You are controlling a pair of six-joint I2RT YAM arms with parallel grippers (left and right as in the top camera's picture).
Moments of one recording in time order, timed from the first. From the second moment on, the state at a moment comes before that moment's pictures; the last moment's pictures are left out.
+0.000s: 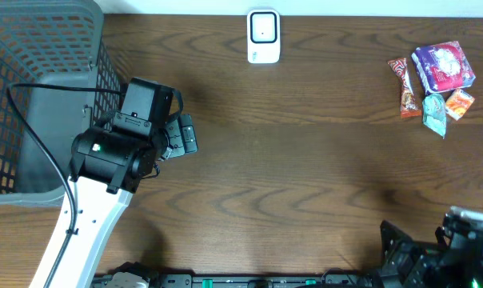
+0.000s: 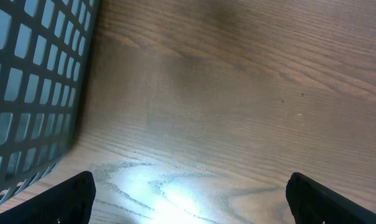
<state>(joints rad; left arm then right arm) -0.32 1.25 1.35 -1.19 -0.16 -0.49 0.13 0.44 1.22 -1.47 0.02 0.32</state>
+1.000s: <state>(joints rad) -0.32 1.25 1.35 -1.19 -0.16 -0.49 0.11 0.07 0.45 -0.61 0.00 0.10</state>
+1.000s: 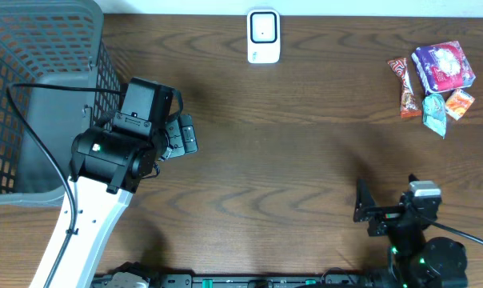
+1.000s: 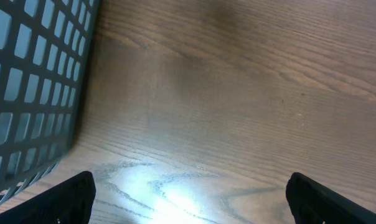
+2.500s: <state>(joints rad) -0.32 1.25 1.35 -1.19 -0.16 -0.49 0.08 0.01 0.01 -0.07 0.03 -0.01</state>
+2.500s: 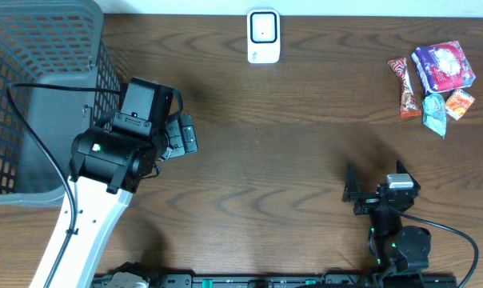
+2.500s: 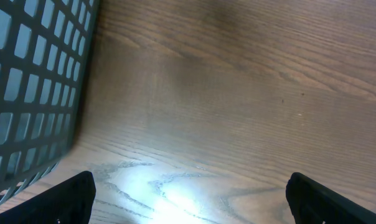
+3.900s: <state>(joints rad) -0.32 1.25 1.35 -1.19 -0.16 -0.49 0.06 0.01 0.01 -0.07 0.03 -0.01</state>
